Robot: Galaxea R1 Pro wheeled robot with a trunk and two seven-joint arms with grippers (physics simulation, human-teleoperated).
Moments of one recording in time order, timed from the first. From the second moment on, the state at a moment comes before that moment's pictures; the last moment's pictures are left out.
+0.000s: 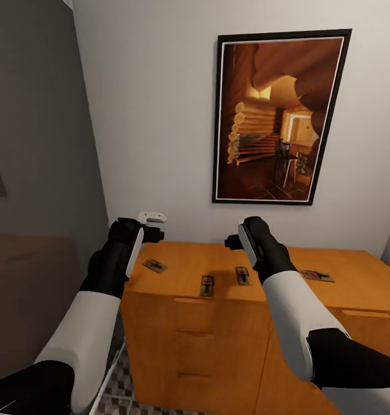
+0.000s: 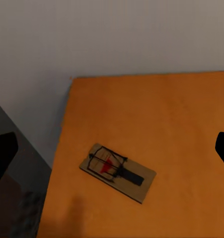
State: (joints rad) left arm -0.95 -0.16 -0.04 -1.15 -0.16 1.04 0.02; right arm -1.08 0.17 0.01 -0.82 0.03 1.04 -0.21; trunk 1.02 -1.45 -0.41
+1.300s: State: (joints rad) left arm -0.95 -0.16 -0.04 -1.15 -0.16 1.04 0.02; right arm -1.08 0.17 0.00 -0.70 0.04 1.04 -0.22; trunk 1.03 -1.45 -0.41
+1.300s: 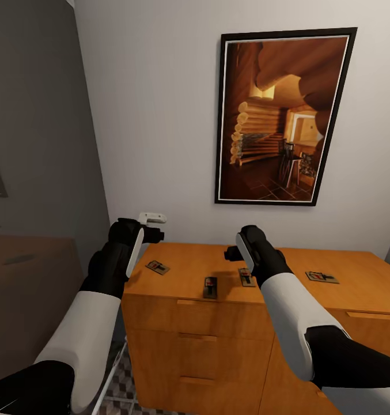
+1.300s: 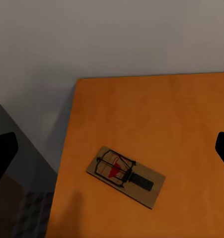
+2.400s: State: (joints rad) left arm -0.95 -0.16 -0.04 -1.15 -0.16 1.04 0.02; right arm -1.08 0.17 0.00 -0.72 0.04 1.04 -0.21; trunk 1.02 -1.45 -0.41
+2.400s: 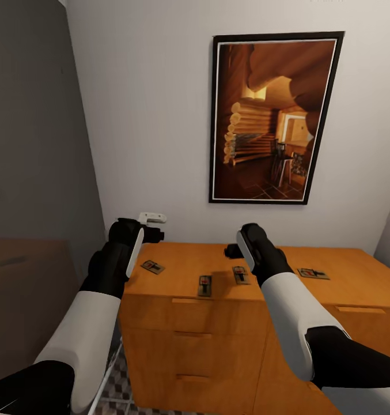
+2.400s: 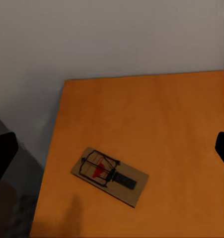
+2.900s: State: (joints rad) left arm -0.95 -0.16 -0.04 -1.15 -0.16 1.04 0.02; right arm -1.08 0.17 0.00 -0.74 0.04 1.04 -0.22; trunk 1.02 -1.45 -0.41
